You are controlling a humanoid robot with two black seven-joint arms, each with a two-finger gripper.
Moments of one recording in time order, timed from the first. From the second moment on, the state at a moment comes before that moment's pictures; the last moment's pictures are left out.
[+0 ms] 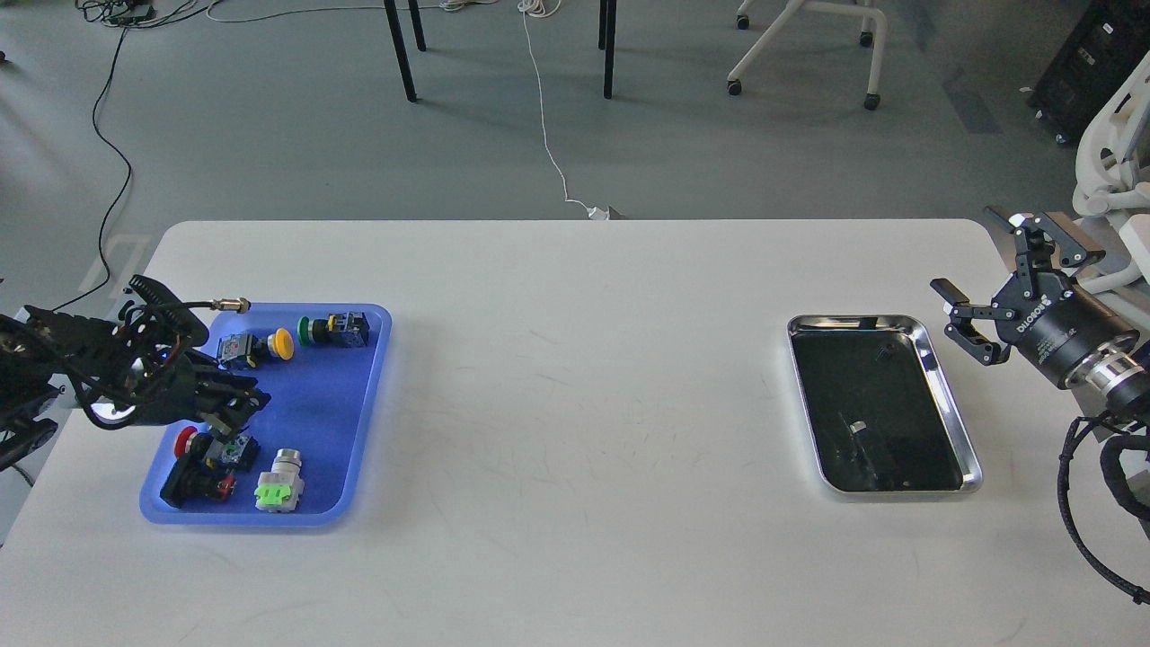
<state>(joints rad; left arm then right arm) -0.79 0.81 -0.24 -0.94 2.18 -0.31 -0.49 0.60 -0.79 0.36 0.91 0.00 0.49 0.49</state>
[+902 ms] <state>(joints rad) -0.93 0.79 -0.34 -1.06 1.92 -0.33 -0.49 0.59 -0.81 0.36 0.91 -0.01 0.49 0.49</state>
